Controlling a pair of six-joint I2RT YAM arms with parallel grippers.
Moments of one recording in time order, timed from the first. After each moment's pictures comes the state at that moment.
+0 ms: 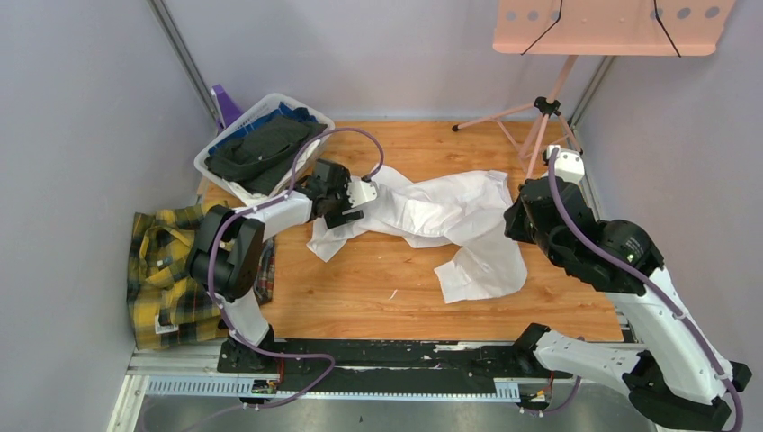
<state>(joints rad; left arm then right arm) -0.42 1.73 1.06 -0.21 0.06 0.88 0.78 0.97 1.50 -1.22 0.56 0.69</state>
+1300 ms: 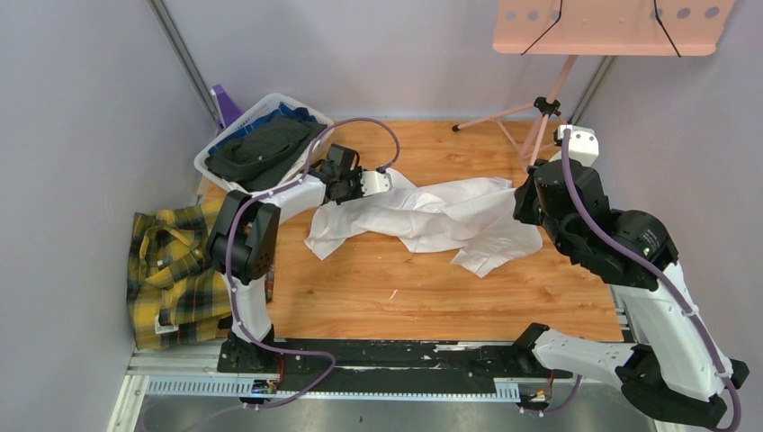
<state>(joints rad) -0.44 1.92 1.29 -0.24 0.09 1.00 0.74 1.03 1.67 -1.24 0.64 0.57</state>
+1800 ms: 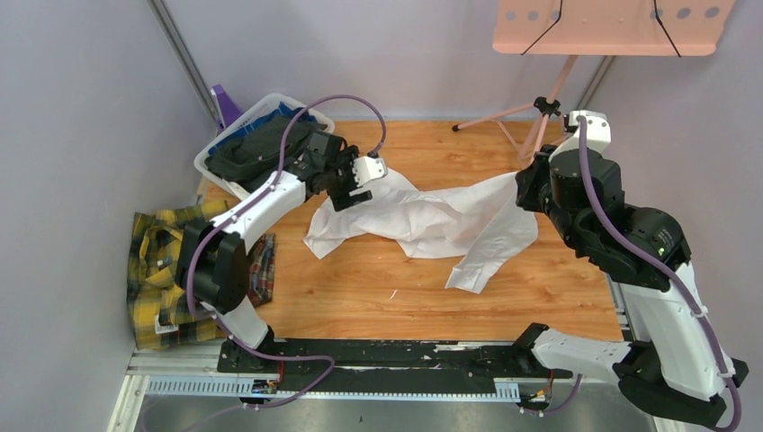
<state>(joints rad) -0.44 1.71 1.34 -0.49 0.20 0.87 0.74 1.06 1.78 -1.18 0.64 0.52</state>
